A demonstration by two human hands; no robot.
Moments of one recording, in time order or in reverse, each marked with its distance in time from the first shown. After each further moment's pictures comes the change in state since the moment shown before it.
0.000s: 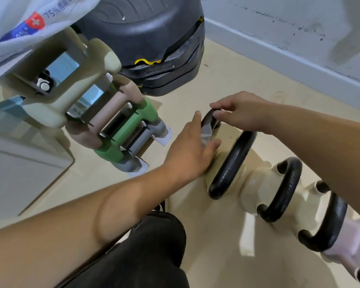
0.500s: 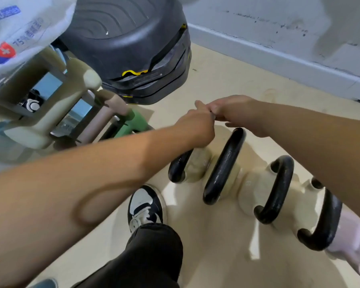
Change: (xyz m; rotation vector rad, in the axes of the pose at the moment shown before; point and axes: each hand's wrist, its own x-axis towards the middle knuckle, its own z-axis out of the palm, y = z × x) left_hand 0.083 0.047 -0.003 0.521 -0.260 -0.042; right_hand 0.008 0.010 -0.004 0.495 -0.003 0.340
